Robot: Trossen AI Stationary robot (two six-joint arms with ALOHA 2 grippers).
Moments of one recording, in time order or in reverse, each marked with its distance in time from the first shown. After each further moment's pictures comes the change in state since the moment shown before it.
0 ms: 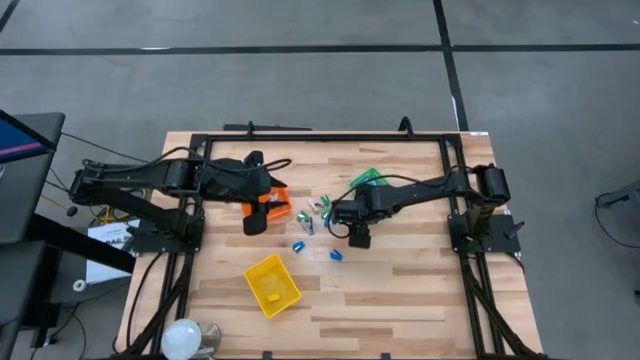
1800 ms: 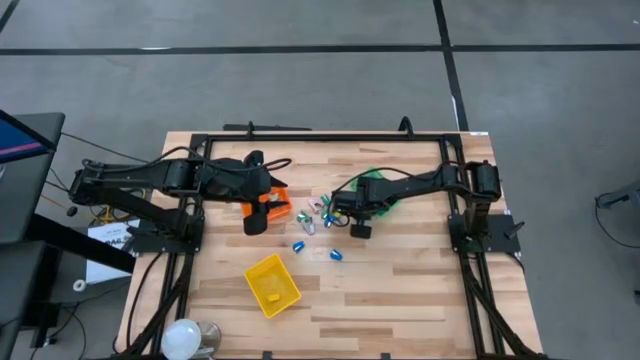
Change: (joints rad) left arm 0.000 0.000 -0.001 0.012 0.000 0.000; right arm -0.100 0.050 -0.056 0.071 0.018 -0.095
